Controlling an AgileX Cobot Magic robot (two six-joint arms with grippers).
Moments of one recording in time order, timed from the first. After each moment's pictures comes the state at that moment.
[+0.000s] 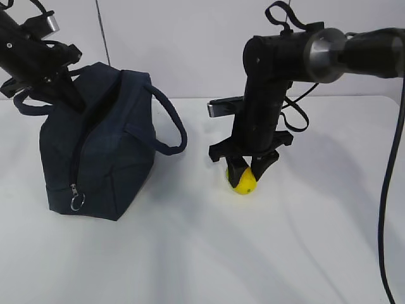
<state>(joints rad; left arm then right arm) -0.06 2.03 -1.70 -0.57 1.21 0.19 0.37 2.29 -1.81 0.12 1.17 0.01</state>
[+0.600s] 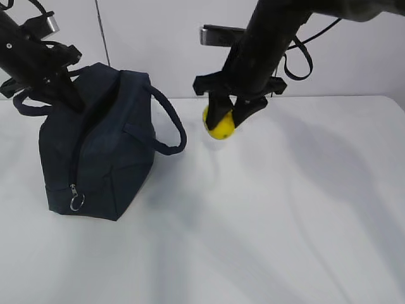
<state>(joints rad) -0.06 2.03 -1.70 -0.57 1.21 0.19 0.37 2.15 -1.95 0.24 1.22 -0.01</state>
